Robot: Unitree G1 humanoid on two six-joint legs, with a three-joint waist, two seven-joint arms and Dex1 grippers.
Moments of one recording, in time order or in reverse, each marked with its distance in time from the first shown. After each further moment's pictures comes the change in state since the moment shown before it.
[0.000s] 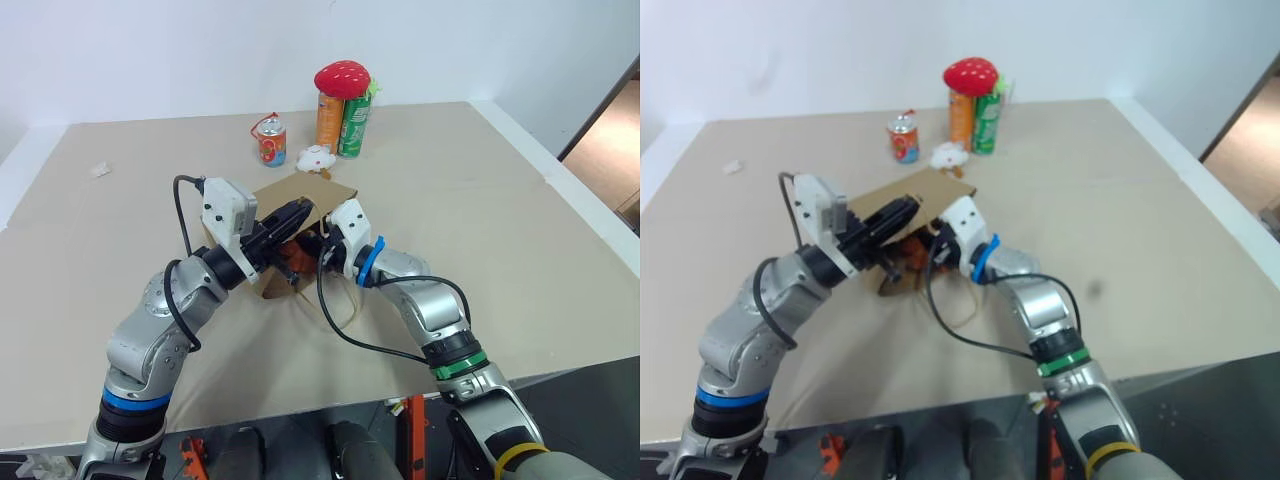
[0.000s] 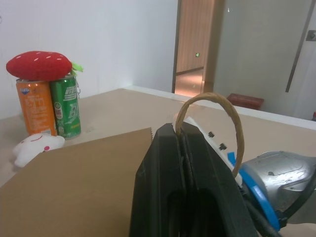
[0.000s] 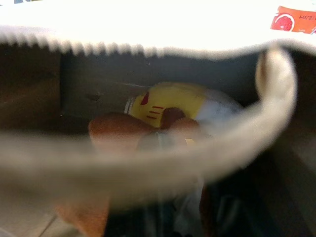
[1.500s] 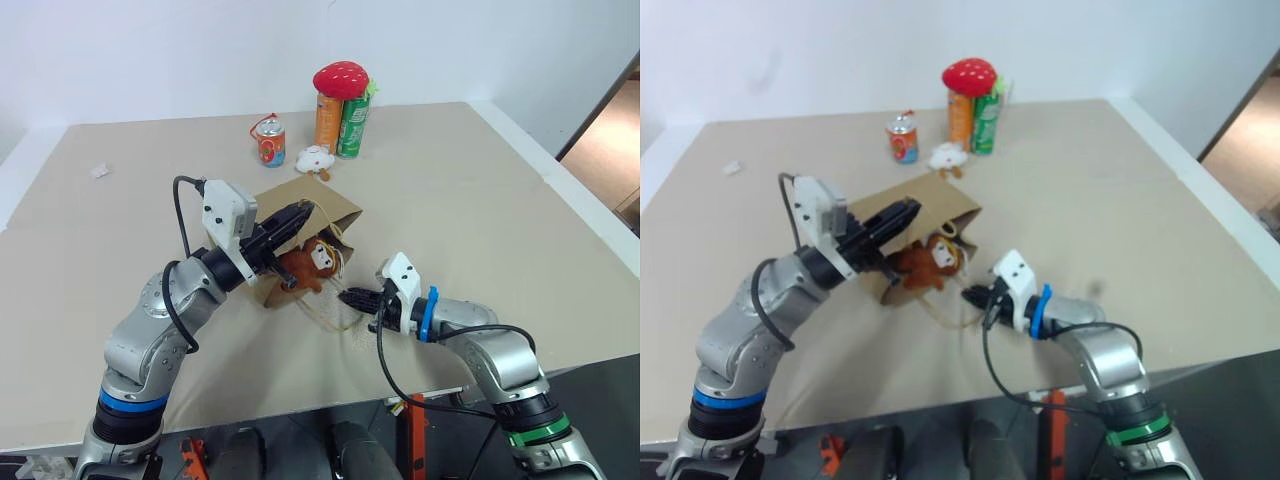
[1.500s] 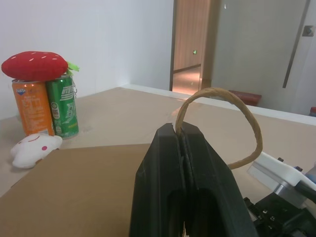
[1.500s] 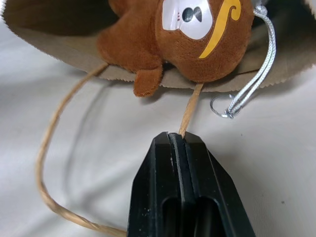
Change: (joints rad) left arm 0.004 0.016 -0.002 -0.001 -0.001 0.001 -0.006; right arm 0.351 -0.276 -0.077 -0.367 0.126 0.217 0.187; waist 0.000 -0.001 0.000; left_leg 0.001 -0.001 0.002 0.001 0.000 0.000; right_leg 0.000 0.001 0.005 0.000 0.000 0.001
